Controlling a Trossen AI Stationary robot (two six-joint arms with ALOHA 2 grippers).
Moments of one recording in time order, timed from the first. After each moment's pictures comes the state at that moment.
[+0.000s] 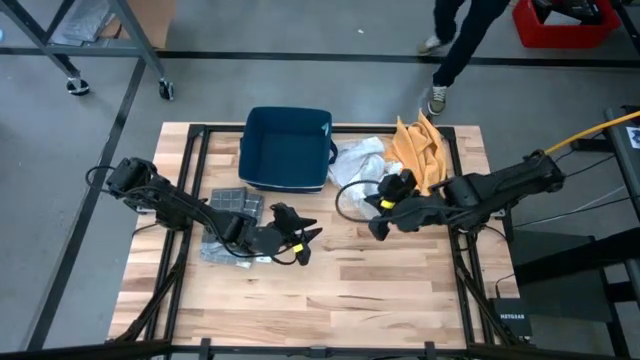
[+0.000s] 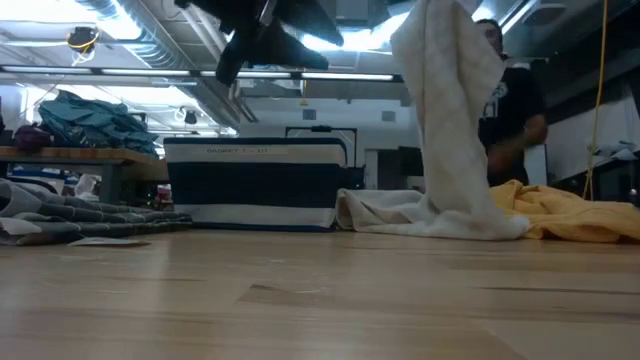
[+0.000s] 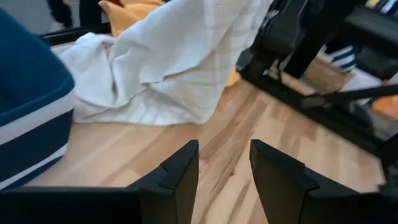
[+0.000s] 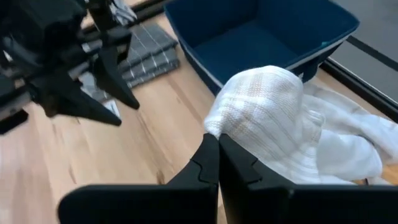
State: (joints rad) left arm -0.37 1.55 0.94 0.18 -0.74 -0.66; right arm 0.37 1.31 1.36 -0.92 0.61 0.74
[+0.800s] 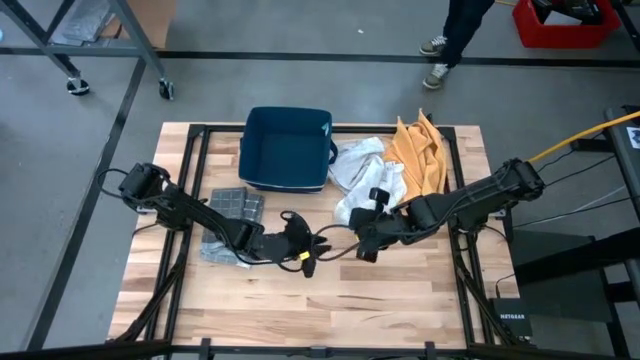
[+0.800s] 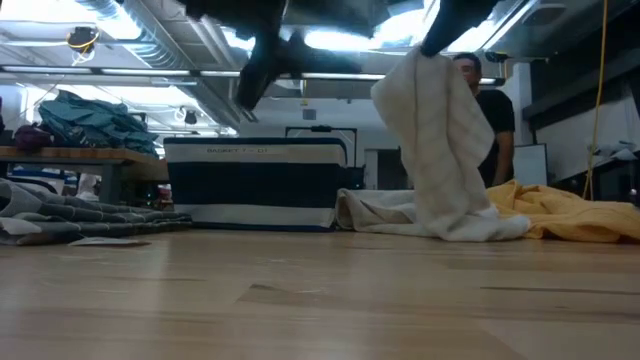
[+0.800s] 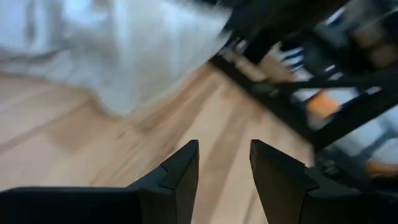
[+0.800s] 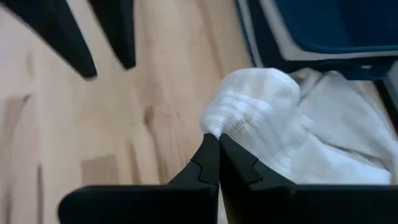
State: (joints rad) left arm -0.39 1.66 0.94 0.40 -0.57 -0.78; right arm 0.37 1.53 1.36 -0.91 0.43 0.41
